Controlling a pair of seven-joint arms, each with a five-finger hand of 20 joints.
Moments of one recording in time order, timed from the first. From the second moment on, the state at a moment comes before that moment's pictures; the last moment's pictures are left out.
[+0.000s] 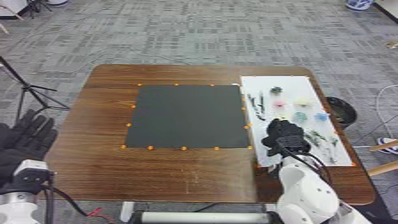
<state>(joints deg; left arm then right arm) 137.7 -55.7 -107.8 -122.4 11.1 17.1 27.6 -100.7 -53.1 62.9 -120.2 -142.1 -0.7 46.1</state>
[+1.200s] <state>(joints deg) 132.6 -54.0 -102.1 -120.3 12.4 18.1 26.5 -56.9 -82.2 33.2 -88.2 -117.0 -2.2 44.8</state>
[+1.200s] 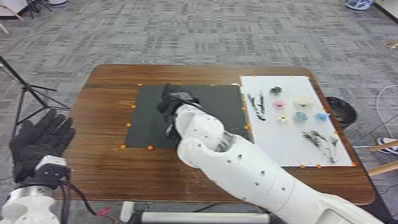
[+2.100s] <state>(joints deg) 132.8 -52.6 -100.4 -120.9 11.2 17.8 28.4 -59.6 -83.9 27.4 -85.7 -119.4 6.6 47.8</state>
